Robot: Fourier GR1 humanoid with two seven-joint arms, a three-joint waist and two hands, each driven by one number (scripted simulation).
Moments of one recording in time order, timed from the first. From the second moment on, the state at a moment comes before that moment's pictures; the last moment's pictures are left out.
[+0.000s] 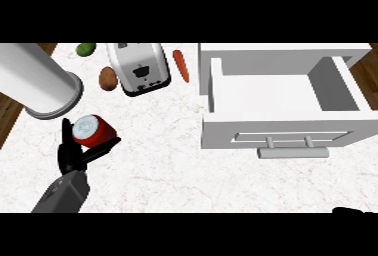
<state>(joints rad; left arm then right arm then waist) -0.46 0.19 0.40 -0.36 0.25 0.23 -0.67 0.12 -0.08 -0.26 -2.25 -0.11 0.10 0.30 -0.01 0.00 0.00</state>
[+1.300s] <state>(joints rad) -0.68 0.09 0.25 -0.28 0.16 -0.01 -0.71 0.09 -0.10 -0.30 -2.23 -0.10 0.09 0.28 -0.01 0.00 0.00</state>
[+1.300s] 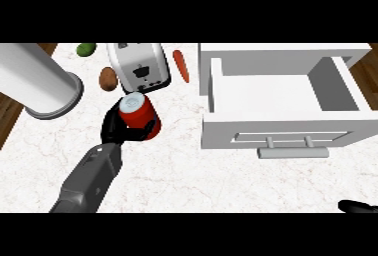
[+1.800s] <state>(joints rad) -0.79 0.02 0.14 -0.53 0.13 0.06 -0.44 0.10 -0.10 -0.31 -2.26 -0.08 0.08 0.30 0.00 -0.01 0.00</state>
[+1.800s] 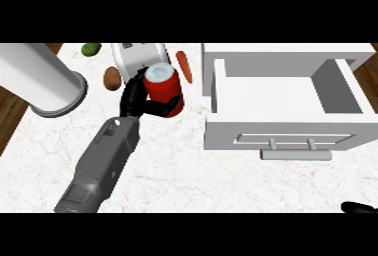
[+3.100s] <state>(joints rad) -1.29 0.00 -0.10 -0.77 0.22 0.38 0.20 0.07 -0.08 -0.28 -2.27 -0.05 0.07 0.32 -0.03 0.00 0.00</state>
